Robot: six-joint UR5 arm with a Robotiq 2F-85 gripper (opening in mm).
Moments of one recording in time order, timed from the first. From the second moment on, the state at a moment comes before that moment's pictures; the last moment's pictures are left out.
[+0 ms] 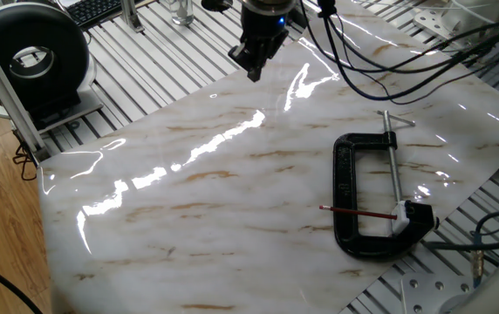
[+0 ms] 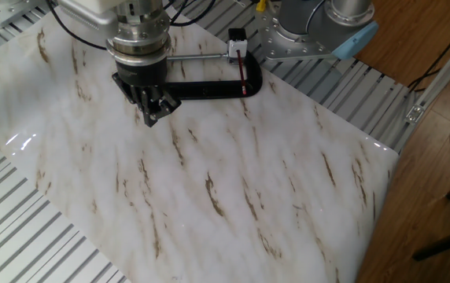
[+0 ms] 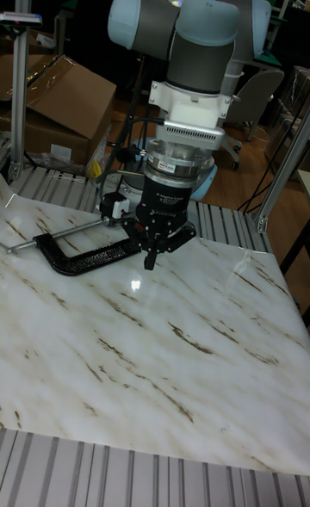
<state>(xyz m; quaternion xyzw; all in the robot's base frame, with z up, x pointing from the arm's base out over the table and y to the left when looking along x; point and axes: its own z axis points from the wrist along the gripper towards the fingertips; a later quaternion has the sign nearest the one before) 0.559 0.006 0.184 -0.01 1.00 0.02 0.06</state>
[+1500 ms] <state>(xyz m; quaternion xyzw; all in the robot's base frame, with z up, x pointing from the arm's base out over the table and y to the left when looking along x) 0.548 0.002 0.172 -0.07 1.00 0.02 0.06</state>
